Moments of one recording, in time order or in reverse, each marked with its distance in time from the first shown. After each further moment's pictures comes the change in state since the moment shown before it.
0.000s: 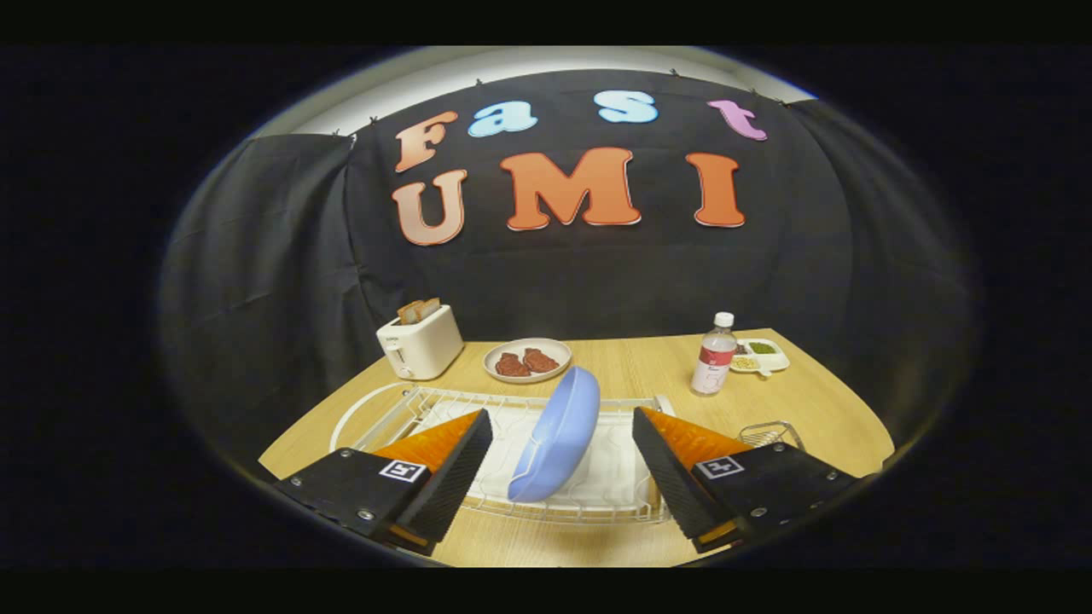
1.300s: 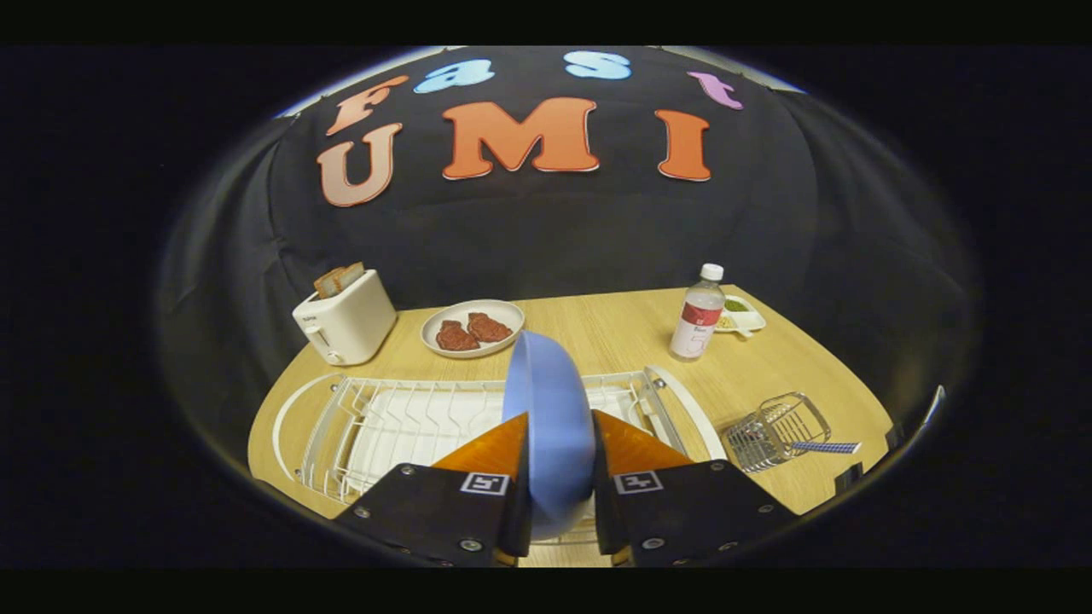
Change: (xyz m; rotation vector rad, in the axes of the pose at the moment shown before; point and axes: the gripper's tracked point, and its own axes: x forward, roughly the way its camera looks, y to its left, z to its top) arm 0.055 -0.001 -0.021 0.027 0.162 -0.224
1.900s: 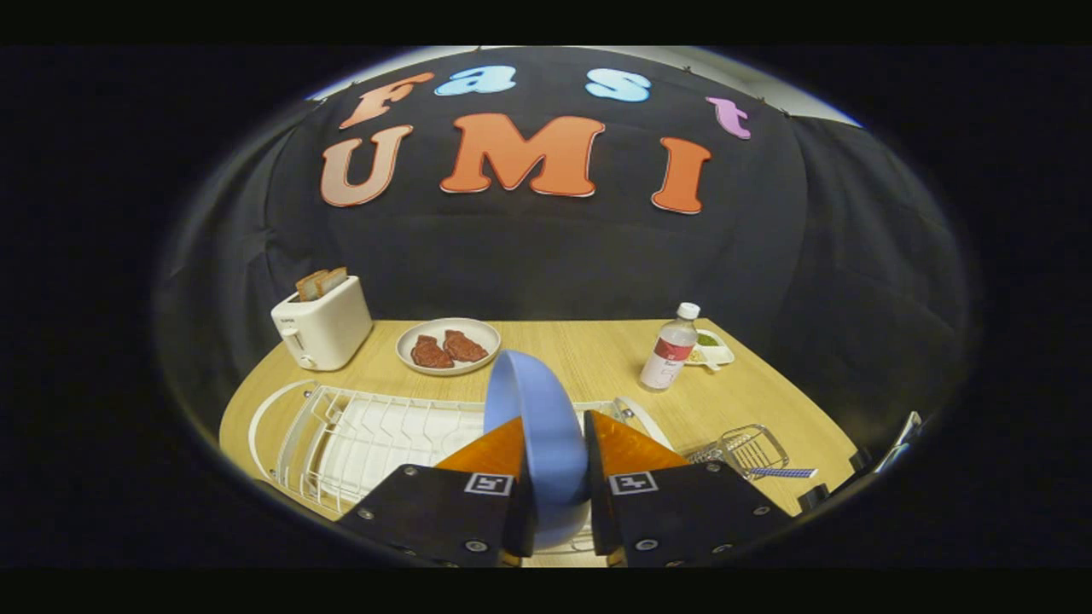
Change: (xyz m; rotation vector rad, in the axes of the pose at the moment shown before) arm -0.006 -0.015 0.026 -0.098 -0.097 -0.115
